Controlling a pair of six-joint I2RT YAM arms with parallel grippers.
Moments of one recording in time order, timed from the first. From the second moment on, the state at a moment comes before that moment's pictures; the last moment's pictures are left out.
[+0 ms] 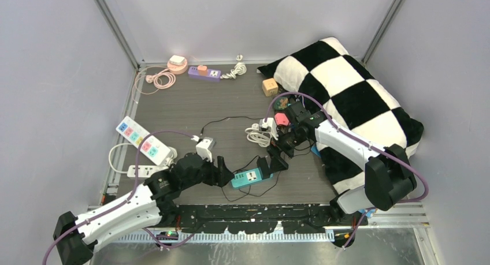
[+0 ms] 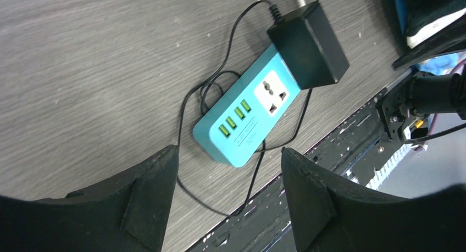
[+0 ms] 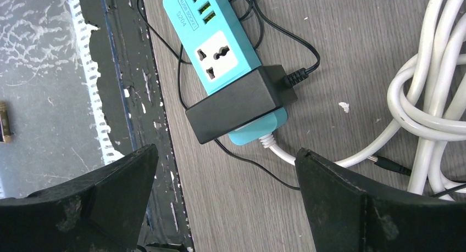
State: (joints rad) left arm -0.92 0.65 0.36 -0.26 -0.04 -0.64; right arm 0.55 1.44 0.98 -0.75 -0.77 -0.52
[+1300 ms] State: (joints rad) left arm -0.92 0.86 0.33 -0.31 -0.19 -0.78; right arm 0.55 1.45 0.99 -0.78 -0.75 -0.55
